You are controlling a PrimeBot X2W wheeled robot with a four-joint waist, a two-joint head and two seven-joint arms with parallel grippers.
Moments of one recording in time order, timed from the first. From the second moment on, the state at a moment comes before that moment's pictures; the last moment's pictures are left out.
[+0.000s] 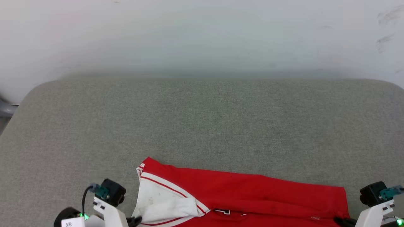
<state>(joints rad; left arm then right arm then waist) -0.53 0.91 -1.28 0.03 -1.18 0.12 0.17 -0.08 -0.68 0.49 0.27 0.79 0.13 0.38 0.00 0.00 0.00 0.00</state>
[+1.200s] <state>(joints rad) -0.36 0.78 -0.99 0.10 -1.04 0.42 -0.26 -0.02 -0.76 0.27 0.20 0.95 0.13 0.48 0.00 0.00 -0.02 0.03</state>
